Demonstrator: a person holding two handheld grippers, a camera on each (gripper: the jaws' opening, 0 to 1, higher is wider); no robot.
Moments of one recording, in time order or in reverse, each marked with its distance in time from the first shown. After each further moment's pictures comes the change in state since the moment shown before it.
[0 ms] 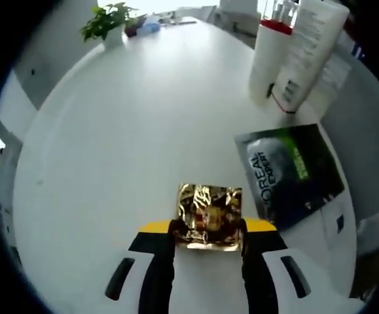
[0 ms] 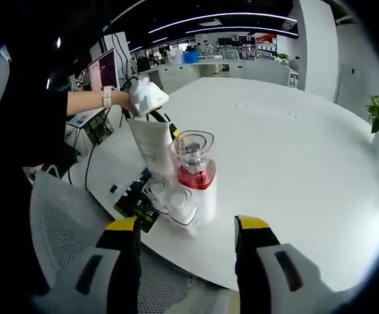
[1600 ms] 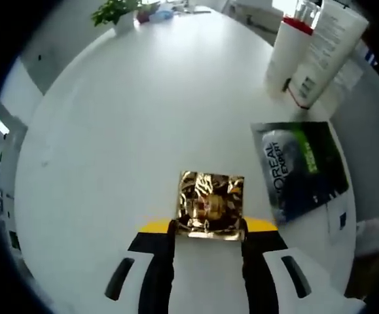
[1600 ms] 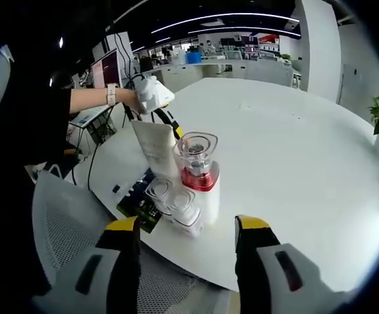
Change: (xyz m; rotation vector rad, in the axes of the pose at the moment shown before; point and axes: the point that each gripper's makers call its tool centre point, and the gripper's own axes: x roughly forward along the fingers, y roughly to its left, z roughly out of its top) left arm -0.004 0.005 -0.012 -0.061 0.072 0.032; right arm 0.000 0.003 0.002 -0.005 -0.001 0.021
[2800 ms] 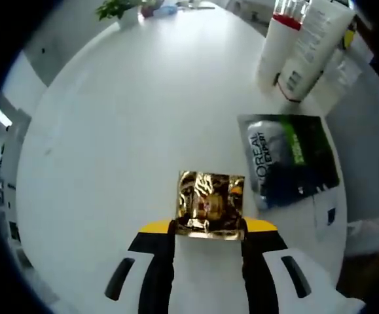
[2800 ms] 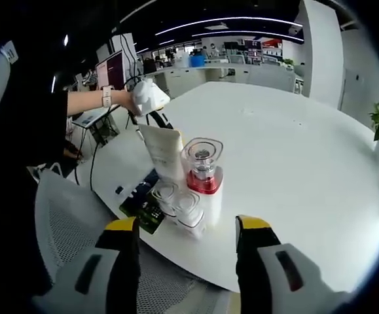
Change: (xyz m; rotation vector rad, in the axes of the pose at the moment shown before) left arm -0.020 -0.017 -0.016 -0.041 0.036 0.015; right arm -0.008 0.006 0.007 -0.030 -0.025 0.002
